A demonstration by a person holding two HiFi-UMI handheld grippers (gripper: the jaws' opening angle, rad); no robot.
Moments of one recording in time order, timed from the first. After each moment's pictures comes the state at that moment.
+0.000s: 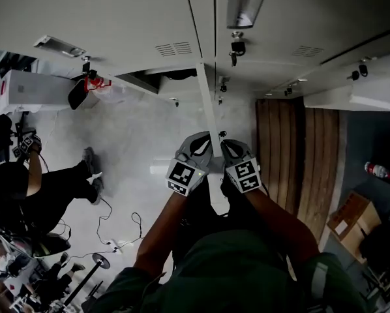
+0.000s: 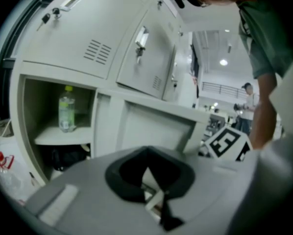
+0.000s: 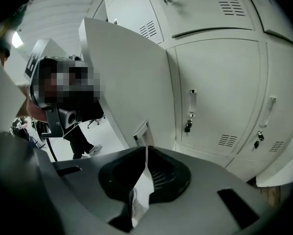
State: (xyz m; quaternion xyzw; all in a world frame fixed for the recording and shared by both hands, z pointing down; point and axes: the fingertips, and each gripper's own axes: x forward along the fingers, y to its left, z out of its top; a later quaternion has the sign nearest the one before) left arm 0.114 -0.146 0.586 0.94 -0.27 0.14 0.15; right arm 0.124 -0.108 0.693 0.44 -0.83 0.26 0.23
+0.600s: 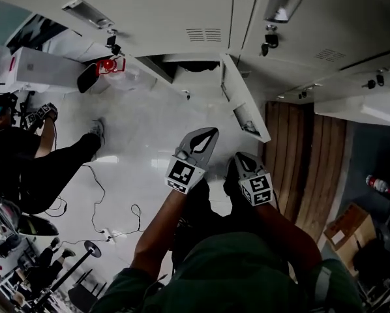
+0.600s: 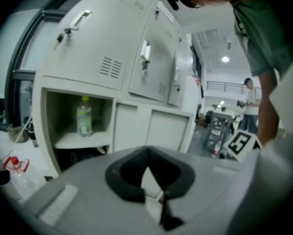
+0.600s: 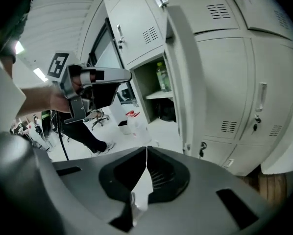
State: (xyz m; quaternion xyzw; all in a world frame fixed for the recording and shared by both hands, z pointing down) left arm 0.069 -0.138 0.580 0.94 -0.31 0.13 0.12; right arm 0.124 -0.046 0.698 0.44 -0.83 0.28 0.22
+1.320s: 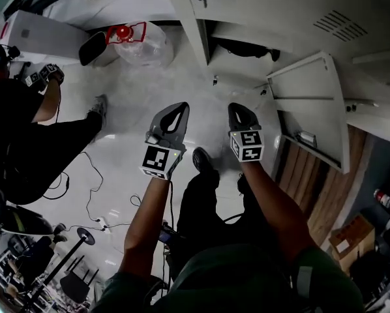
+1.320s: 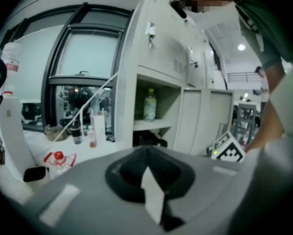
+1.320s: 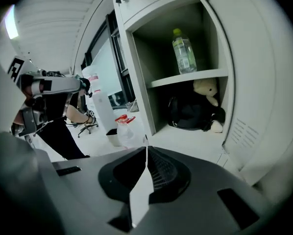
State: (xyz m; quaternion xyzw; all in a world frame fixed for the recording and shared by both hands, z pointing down) left arm -0.175 -0.225 0.676 0.88 -0.44 0.14 0.09; right arm -0.053 -0.227 0.817 0.48 -0.82 0.24 0.18
